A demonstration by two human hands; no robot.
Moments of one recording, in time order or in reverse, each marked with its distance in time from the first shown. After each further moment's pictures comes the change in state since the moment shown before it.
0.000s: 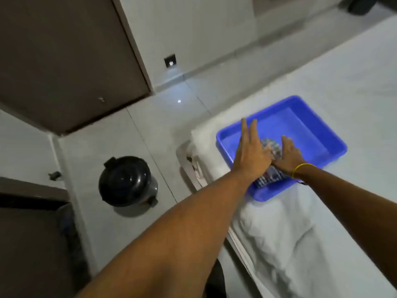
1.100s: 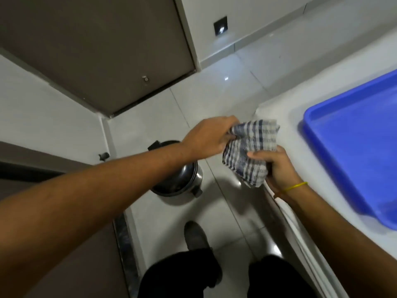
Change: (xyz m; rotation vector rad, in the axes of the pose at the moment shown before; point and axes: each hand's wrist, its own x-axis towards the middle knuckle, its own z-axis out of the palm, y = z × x) left_hand 0.036 -0.236 -0.225 0.563 -0.171 0.364; right_hand -0.011 -0.215 0.177 1.539 -0.334 -0.151
